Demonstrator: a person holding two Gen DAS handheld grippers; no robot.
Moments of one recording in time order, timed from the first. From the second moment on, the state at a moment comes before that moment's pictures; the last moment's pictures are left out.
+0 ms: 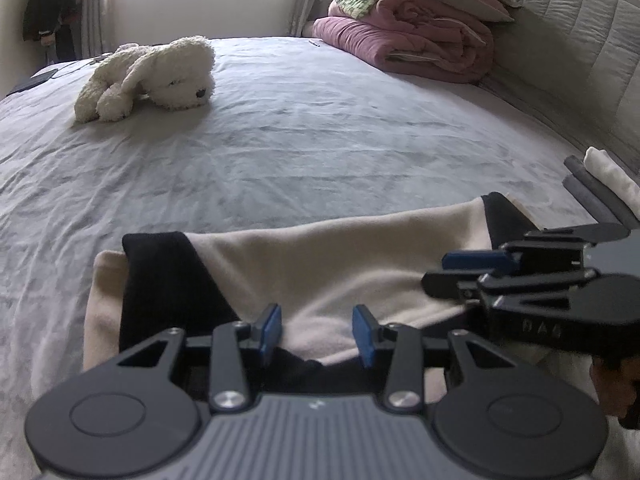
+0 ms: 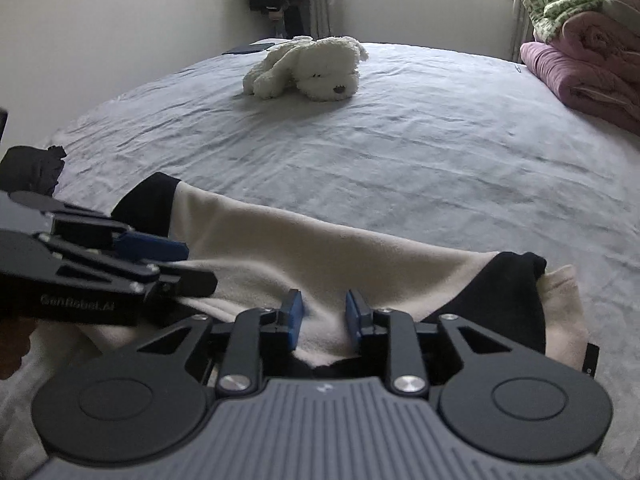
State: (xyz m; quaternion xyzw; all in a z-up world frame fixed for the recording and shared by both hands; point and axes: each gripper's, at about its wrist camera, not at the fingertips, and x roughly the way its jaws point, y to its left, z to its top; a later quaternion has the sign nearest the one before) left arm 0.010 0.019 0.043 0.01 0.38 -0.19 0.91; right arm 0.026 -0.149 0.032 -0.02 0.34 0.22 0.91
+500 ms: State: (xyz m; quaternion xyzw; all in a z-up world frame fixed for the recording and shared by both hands) left arm 0.001 0.024 0.044 0.01 0.38 -0.19 0.91; right arm 0.013 -0.142 0.029 -0.07 0.34 0.24 0.91
